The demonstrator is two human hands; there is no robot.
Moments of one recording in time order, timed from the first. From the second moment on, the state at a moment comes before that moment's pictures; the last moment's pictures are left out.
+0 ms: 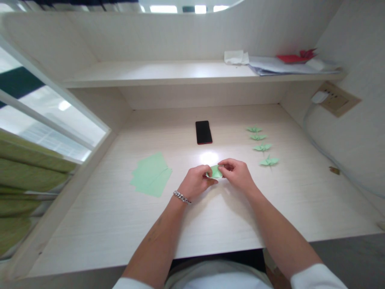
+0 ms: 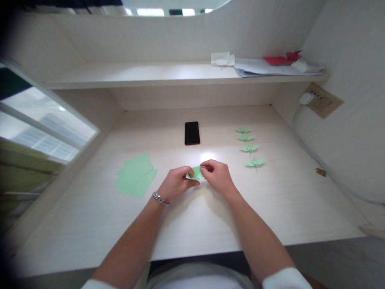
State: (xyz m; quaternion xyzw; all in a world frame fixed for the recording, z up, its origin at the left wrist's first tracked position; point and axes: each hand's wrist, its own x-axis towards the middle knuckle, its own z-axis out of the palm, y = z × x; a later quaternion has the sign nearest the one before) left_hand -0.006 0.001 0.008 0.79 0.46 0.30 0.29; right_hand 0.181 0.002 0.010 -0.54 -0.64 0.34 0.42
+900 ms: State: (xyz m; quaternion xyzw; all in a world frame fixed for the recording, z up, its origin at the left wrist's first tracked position) left_hand 0.014 -0.006 0.005 0.67 0.46 0.45 0.38; right_hand 0.160 -0.005 0.004 -0.55 -0.52 0.39 0.52
